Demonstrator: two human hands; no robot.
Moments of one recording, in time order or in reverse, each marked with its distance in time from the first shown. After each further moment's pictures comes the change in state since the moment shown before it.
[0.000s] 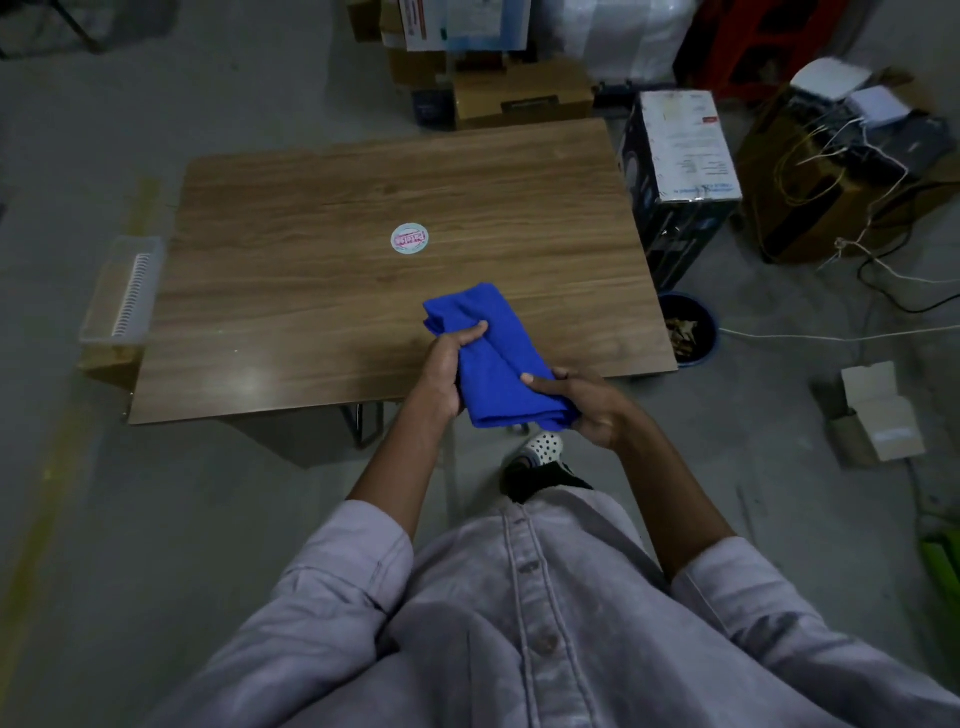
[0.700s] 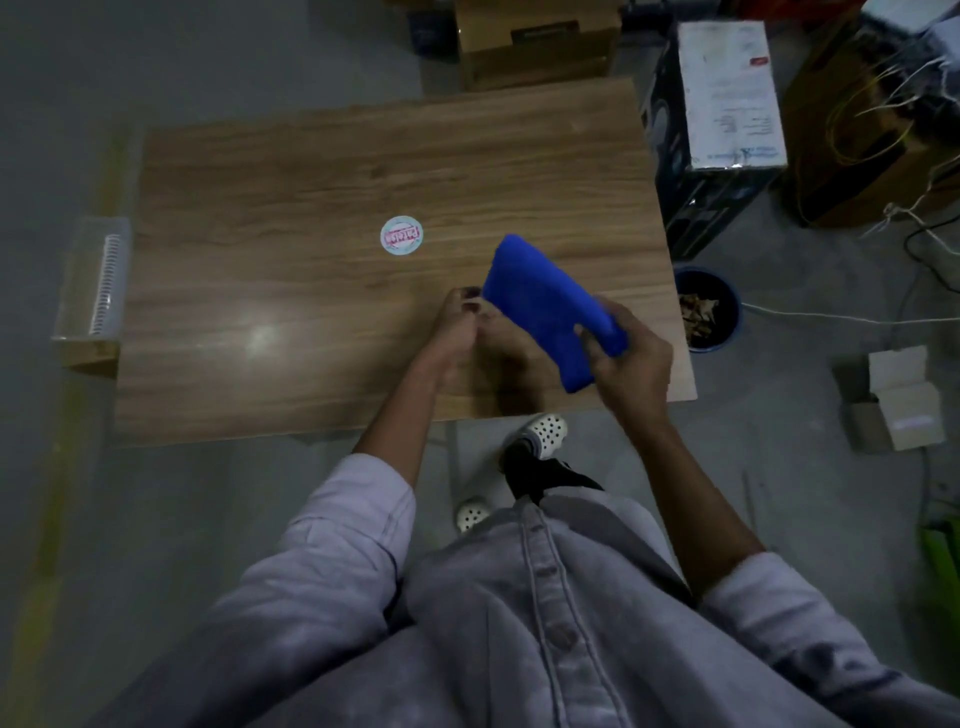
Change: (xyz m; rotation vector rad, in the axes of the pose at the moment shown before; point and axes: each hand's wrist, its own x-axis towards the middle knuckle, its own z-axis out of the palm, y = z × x) left_hand 0.120 0.060 0.017 0.602 0.115 0.094; right_hand 0.062 -0.061 -0.042 -0.701 0.658 -0.730
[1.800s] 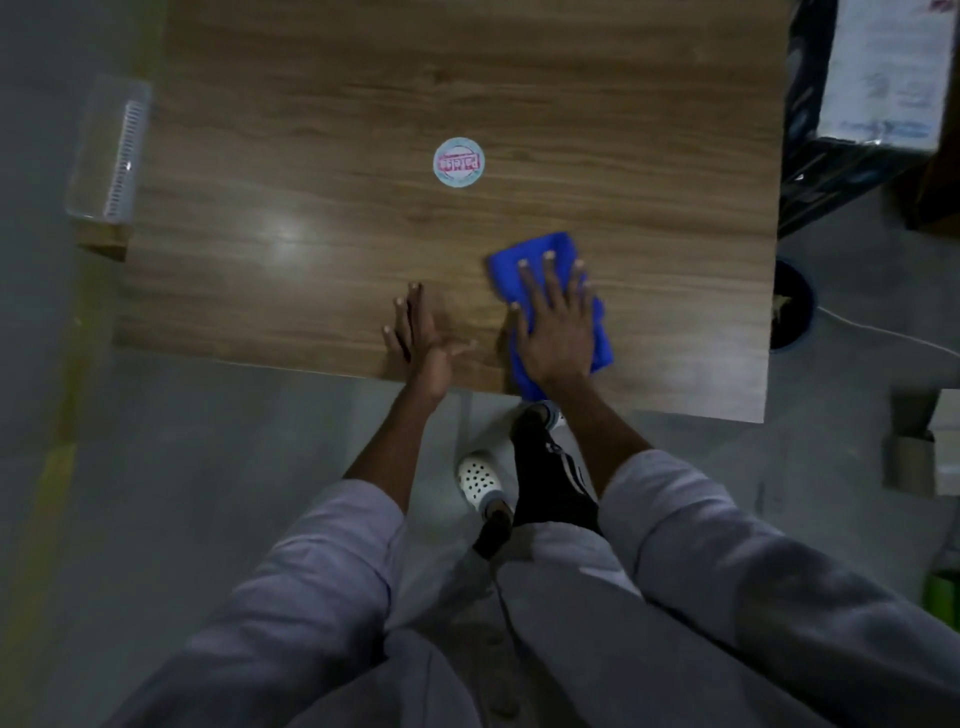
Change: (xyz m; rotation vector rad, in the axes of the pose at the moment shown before) left_hand 0.008 -0.125 -0.057 0.415 0.460 0.064; right_hand 0.023 0.053 0.184 -0.607 -0.355 -0.294
